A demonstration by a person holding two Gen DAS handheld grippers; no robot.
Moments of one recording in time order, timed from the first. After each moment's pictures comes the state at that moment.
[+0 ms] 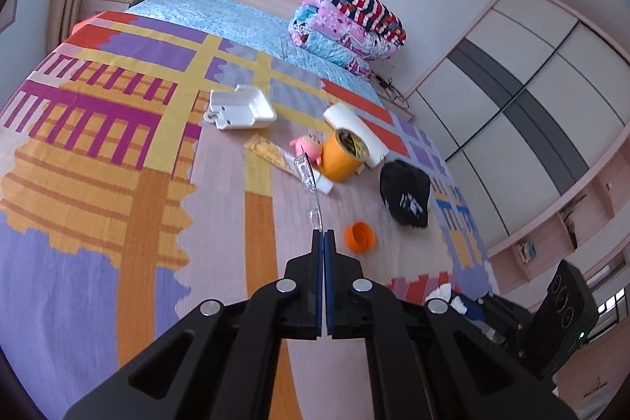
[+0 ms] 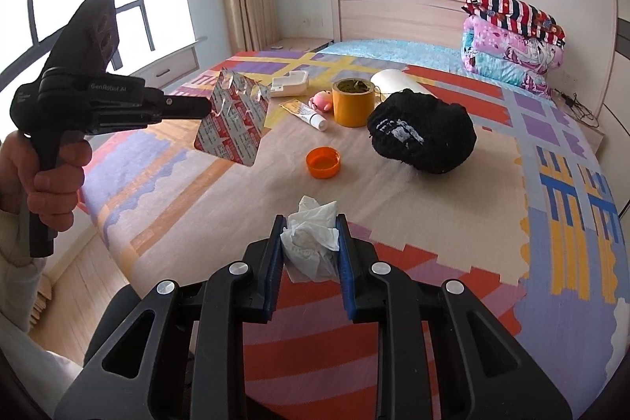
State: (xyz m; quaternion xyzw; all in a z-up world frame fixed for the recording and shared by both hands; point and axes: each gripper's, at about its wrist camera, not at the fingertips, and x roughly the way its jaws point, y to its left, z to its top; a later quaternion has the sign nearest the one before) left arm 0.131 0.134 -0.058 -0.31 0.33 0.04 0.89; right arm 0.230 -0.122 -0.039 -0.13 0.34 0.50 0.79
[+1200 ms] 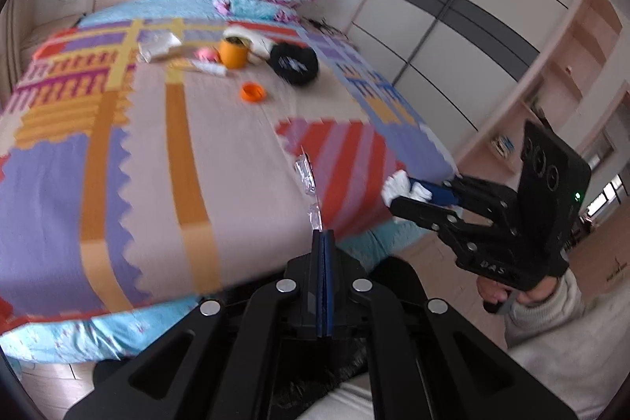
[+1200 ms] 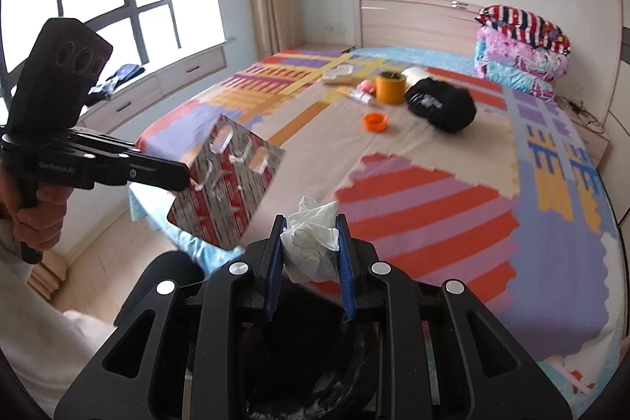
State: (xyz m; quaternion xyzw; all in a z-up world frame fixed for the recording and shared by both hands) left arm 0.016 0.002 -0.053 -0.19 0.40 -0.08 0.89; right arm 0.142 -0.191 -0.028 -0.14 0.33 0.53 0.77
